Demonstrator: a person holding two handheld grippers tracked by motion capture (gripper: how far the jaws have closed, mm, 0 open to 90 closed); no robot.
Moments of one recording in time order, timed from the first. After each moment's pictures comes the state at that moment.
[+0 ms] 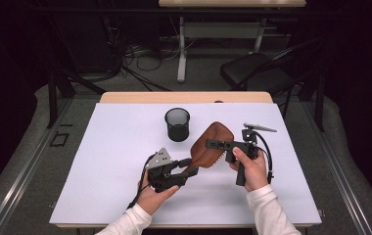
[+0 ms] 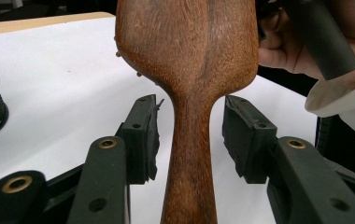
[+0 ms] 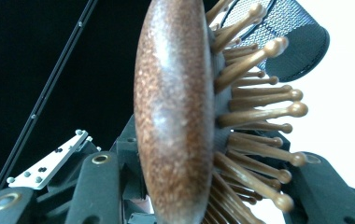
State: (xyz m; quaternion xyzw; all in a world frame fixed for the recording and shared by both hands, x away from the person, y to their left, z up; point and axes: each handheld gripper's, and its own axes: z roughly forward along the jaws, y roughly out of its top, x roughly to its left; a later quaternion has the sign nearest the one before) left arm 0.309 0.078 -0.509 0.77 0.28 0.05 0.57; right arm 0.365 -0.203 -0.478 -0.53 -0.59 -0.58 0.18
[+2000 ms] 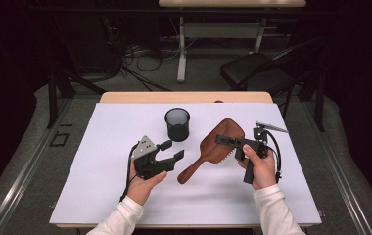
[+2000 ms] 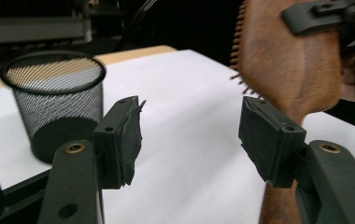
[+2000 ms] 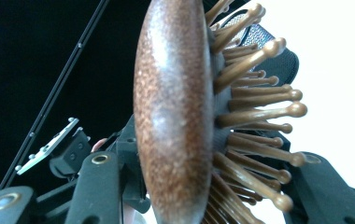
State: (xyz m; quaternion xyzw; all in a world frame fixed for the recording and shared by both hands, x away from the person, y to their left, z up) left arm 0.333 0.112 -0.496 0.73 0.34 0.13 0.58; right arm 0.366 -0.229 -0.475 -0.54 -0.56 -0.60 0.16
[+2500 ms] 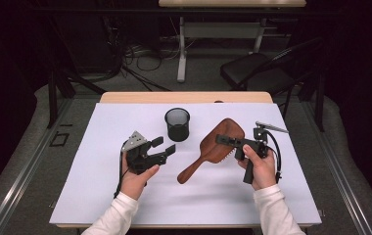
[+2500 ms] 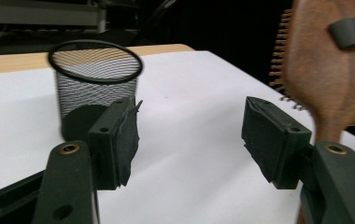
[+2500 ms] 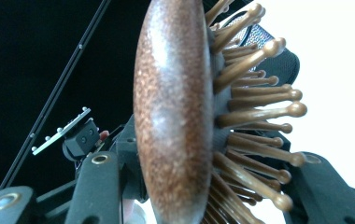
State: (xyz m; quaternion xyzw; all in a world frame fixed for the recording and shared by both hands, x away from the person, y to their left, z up) left arm 0.347 0.134 -0.496 0.71 0.38 0.13 0.57; right arm 0.365 -0.228 -0.474 -0.54 -0.56 -0.60 0.16
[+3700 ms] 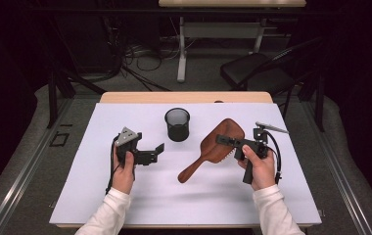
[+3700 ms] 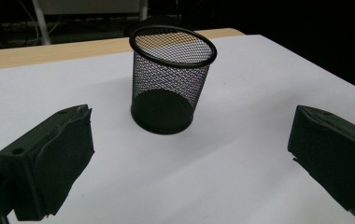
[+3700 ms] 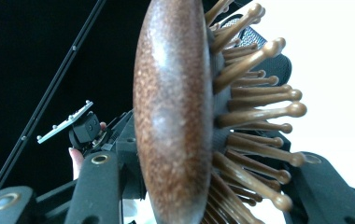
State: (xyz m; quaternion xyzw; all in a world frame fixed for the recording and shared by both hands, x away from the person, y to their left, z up) left arm 0.364 0.161 -0.500 0.72 0.42 0.18 0.52; right arm 0.365 -0.228 -0.476 -0.55 -0.56 -0.60 0.14
